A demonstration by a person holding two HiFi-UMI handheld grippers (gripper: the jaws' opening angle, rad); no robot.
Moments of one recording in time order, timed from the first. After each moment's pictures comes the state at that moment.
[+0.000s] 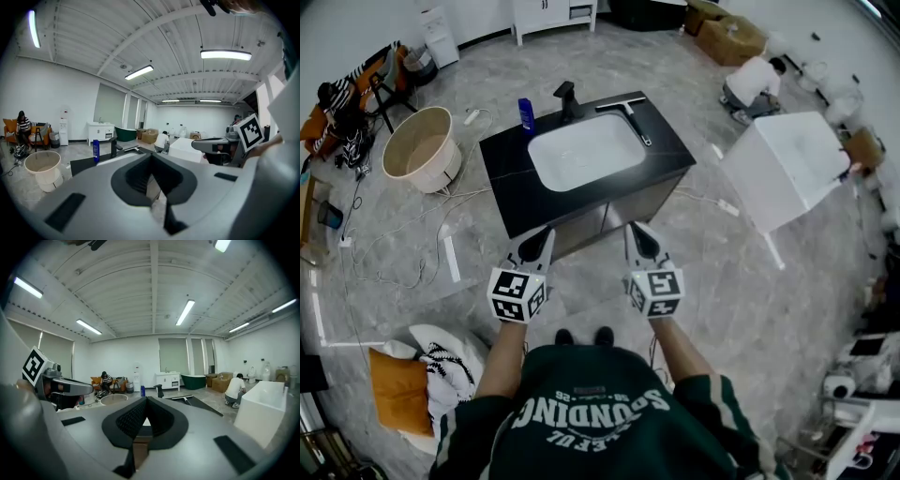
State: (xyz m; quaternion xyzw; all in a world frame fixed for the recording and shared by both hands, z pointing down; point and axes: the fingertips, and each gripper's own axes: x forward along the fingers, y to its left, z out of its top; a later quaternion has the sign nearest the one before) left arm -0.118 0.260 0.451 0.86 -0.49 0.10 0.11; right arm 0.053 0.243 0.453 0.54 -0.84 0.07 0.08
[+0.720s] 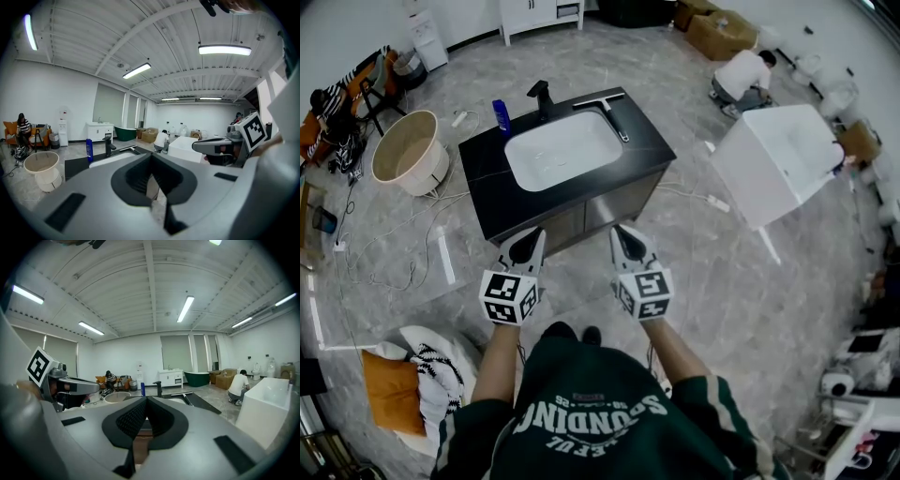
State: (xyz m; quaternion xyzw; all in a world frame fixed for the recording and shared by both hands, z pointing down) left arm -0.054 0.255 0.457 0.85 -0.50 0.11 0.11; right arm 0.103 0.245 0.466 0.51 -0.85 0.09 0.09
